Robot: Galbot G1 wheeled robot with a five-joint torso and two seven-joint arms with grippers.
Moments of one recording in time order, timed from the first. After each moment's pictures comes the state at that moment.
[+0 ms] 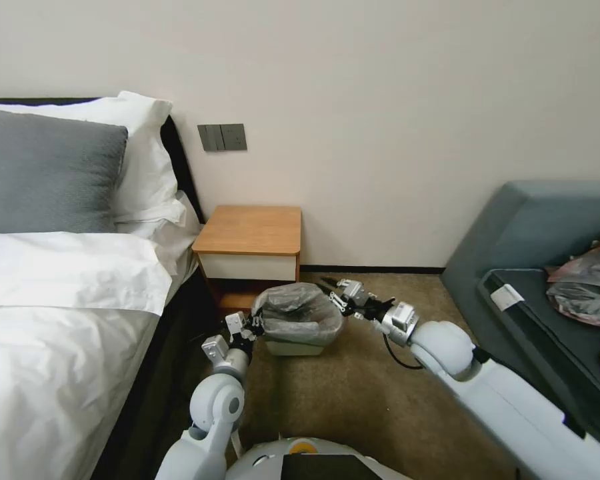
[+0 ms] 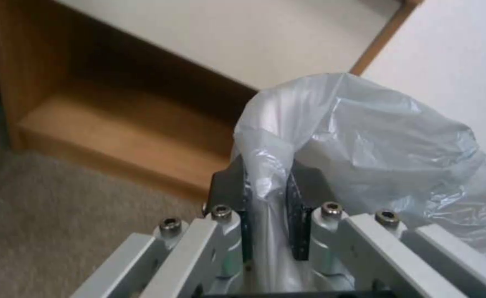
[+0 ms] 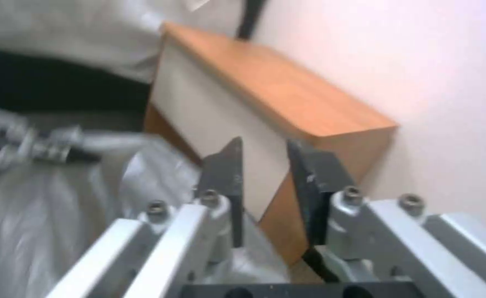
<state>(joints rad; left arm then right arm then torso) 1.46 -1.44 -0.34 -2.14 -0.62 0.39 -0.32 -1.17 0.81 0.27 2.15 0.31 -0.15 -0.28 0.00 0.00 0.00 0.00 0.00</state>
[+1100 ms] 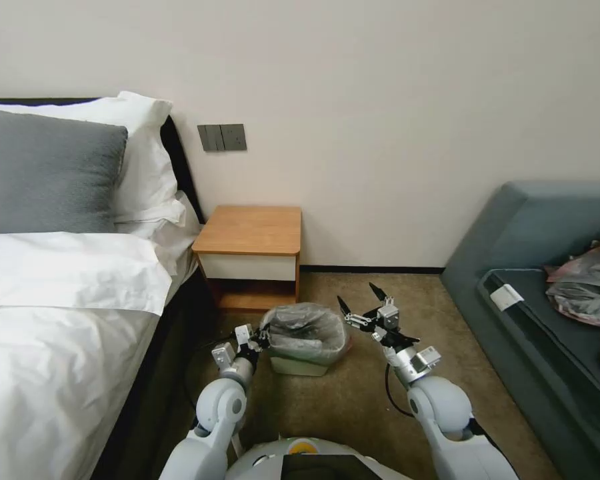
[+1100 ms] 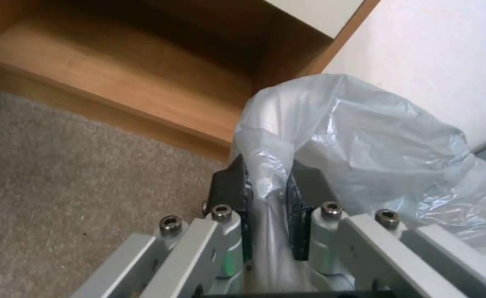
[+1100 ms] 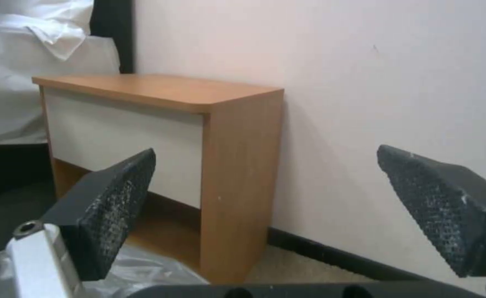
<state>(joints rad) 1.46 -1.41 -0.33 -2.02 -0.66 0.38 -0.26 -1.50 1.29 0.53 2.10 0.21 0.08 -0.29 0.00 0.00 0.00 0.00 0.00</state>
